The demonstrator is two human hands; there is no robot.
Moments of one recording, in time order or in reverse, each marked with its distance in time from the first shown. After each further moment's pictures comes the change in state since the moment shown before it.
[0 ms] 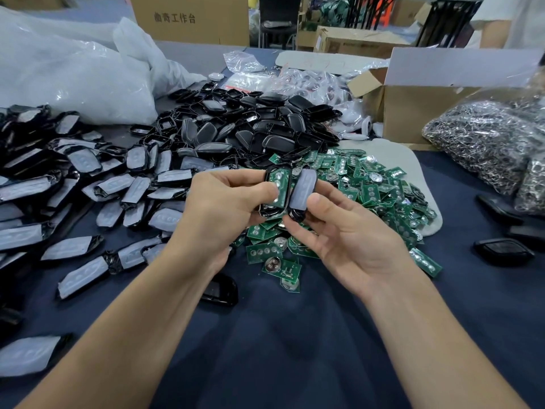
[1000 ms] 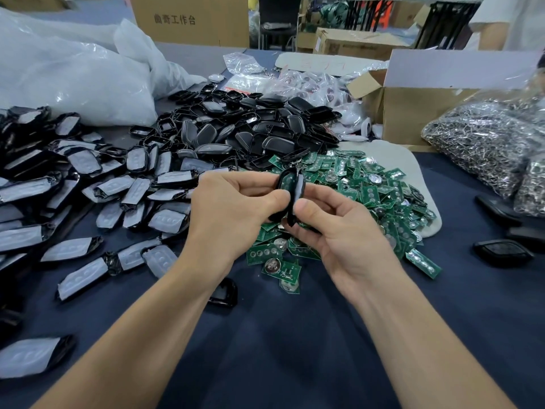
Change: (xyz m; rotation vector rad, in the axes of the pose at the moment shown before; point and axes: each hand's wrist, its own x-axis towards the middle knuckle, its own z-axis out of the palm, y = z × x) left_hand -0.006 -0.007 0.005 0.127 -0.029 0.160; right_hand 0.005 0.012 -0.002 -0.314 0.159 -0.159
